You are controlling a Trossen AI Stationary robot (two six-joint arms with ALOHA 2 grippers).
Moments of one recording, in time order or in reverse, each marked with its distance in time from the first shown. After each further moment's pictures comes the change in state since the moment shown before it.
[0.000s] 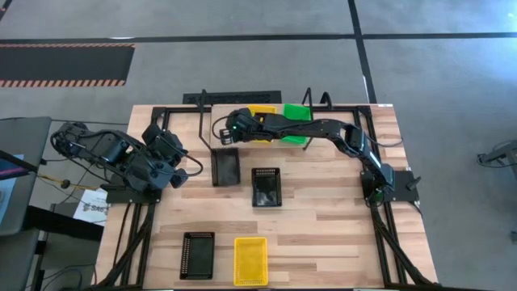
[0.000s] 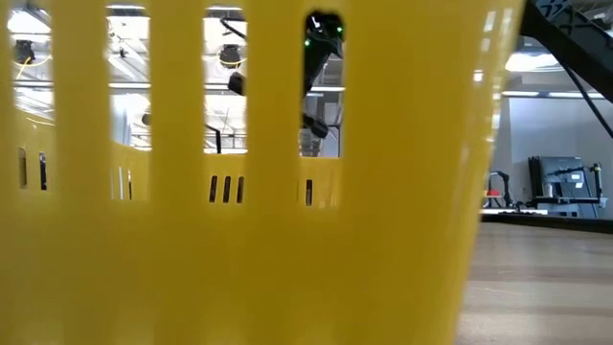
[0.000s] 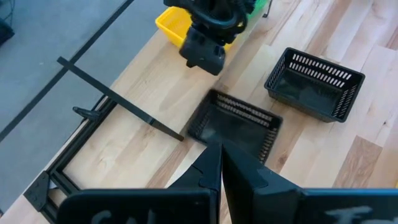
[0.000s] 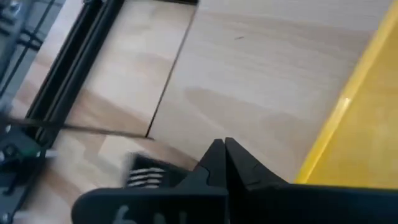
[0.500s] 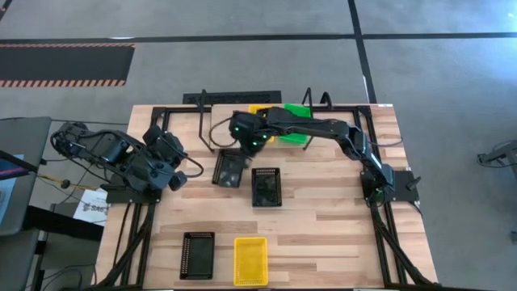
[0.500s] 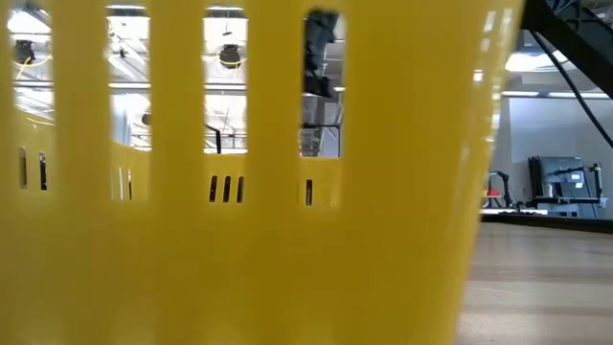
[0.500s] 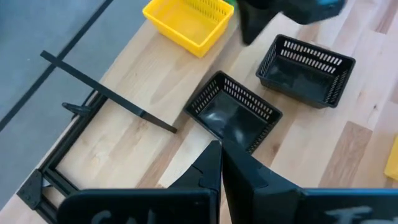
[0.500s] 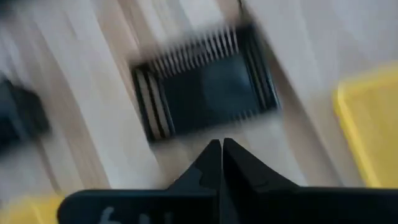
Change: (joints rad) left arm 0.000 0.000 0.000 0.000 0.055 0.028; right arm 0.049 -0.013 0.254 -0.536 -0.352 -0.600
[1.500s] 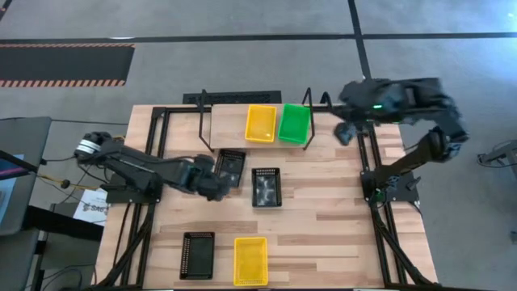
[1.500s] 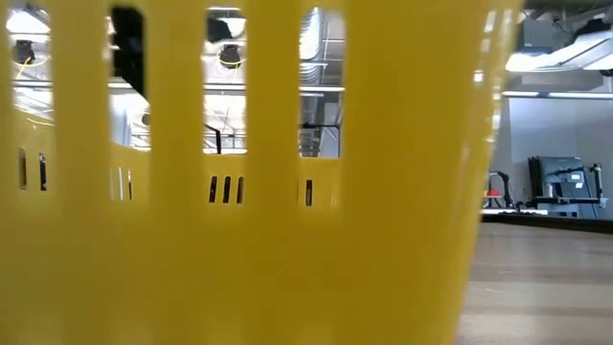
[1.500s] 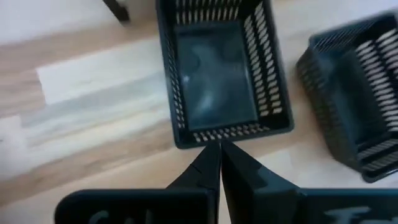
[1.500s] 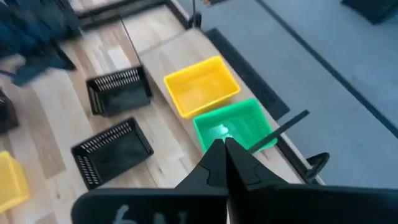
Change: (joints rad) left arm 0.162 0.272 -0.429 0.521 0.193 -0.683; right arm 0.123 -0.817 -0.119 -0.409 0.527 0.013
